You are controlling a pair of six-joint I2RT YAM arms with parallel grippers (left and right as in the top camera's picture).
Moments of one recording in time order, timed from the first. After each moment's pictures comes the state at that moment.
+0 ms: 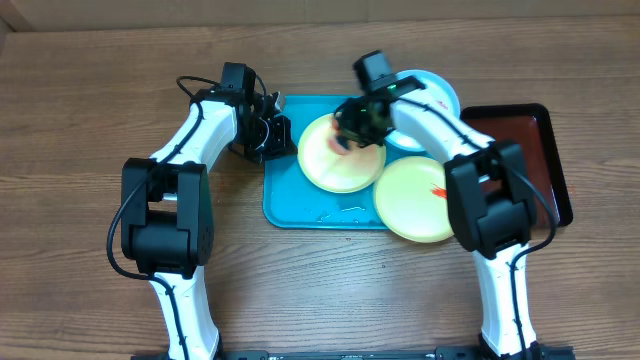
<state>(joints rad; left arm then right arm) -0.12 2.14 1.54 -0.77 0.55 -0.23 0.37 2.33 1.81 -0.75 -0.30 0.74</state>
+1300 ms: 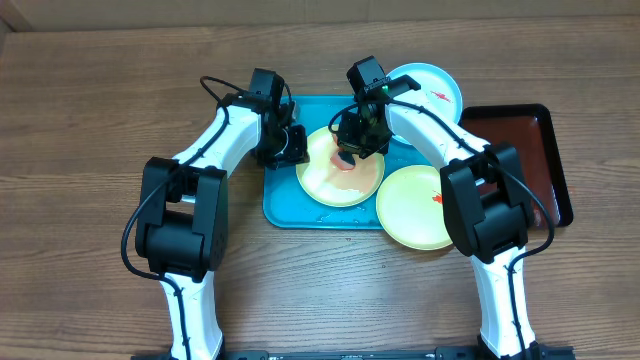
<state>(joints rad) -0.23 2.14 1.52 -0.77 0.35 -0.32 0.43 2.32 1.82 -0.87 -0.27 0.62</state>
